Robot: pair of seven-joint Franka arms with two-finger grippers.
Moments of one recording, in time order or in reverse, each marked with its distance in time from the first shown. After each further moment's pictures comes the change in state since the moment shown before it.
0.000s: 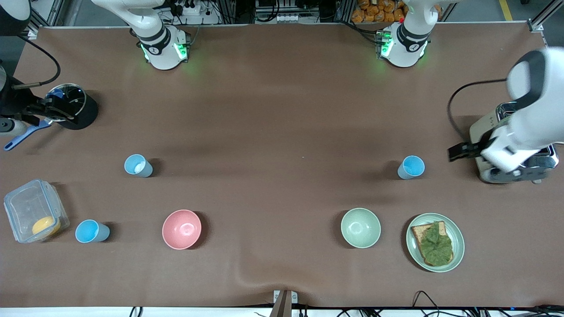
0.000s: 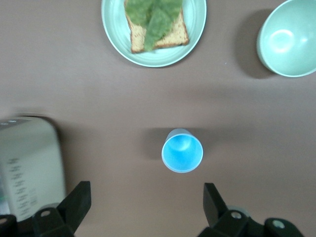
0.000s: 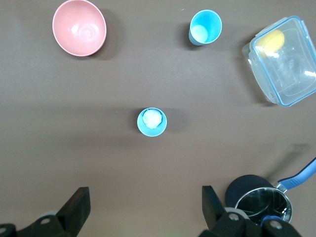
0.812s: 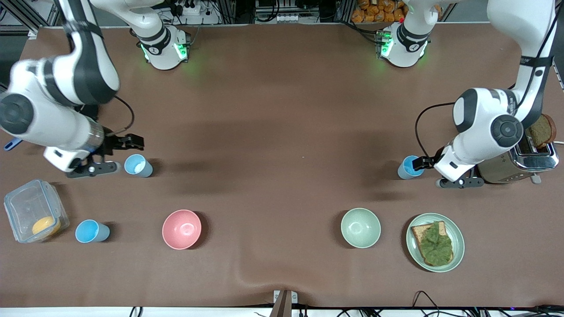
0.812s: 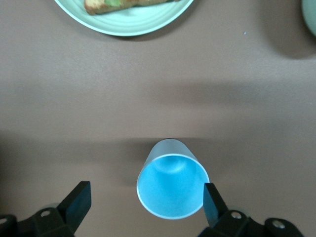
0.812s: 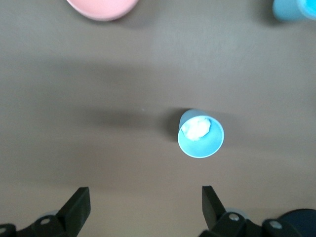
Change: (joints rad) left arm -0.008 0.119 -0.012 -0.214 0.000 0.323 -0.022; right arm 0.128 0.167 -0.006 -0.252 0.038 0.284 0.017
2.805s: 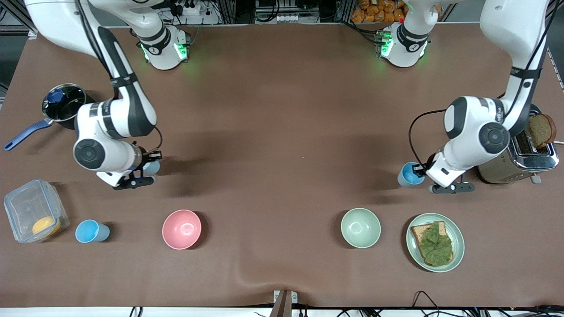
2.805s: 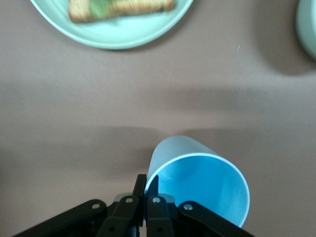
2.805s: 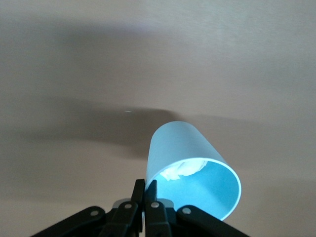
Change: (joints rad) left arm -0.019 0.023 0.000 0.028 0.000 0.052 -0.045; right arm 0.057 0.194 0.002 -0.046 -0.046 0.127 0.068
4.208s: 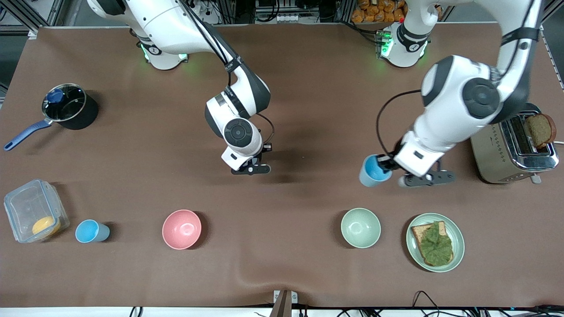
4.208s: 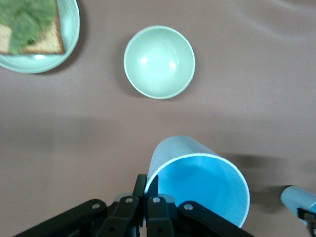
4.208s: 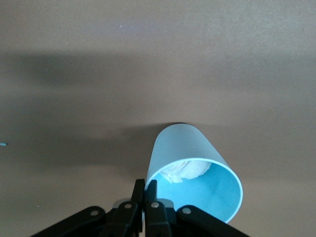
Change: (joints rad) left arm -0.208 -0.039 -0.087 0.351 -0.078 -0.304 -0.366; right arm 0.487 0.283 0.010 0.343 0.208 0.064 0.504
